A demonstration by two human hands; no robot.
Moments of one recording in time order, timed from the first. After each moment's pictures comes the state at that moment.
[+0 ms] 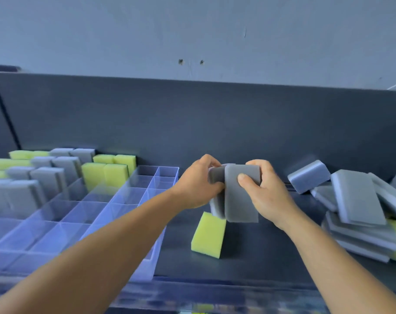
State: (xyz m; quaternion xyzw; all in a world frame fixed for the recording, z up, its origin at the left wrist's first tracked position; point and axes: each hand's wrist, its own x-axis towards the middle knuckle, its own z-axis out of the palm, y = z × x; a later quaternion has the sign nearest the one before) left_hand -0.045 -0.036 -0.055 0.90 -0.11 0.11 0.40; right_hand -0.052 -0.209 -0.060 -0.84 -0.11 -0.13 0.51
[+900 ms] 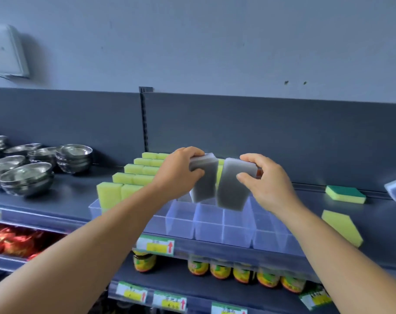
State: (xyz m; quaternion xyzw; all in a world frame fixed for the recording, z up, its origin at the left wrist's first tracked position) left_hand -0.206 0.294 -0.016 0.93 -0.03 0.26 0.28; right_hand -0.178 0.095 -0.030 -0.85 -0.20 -0.19 0.46
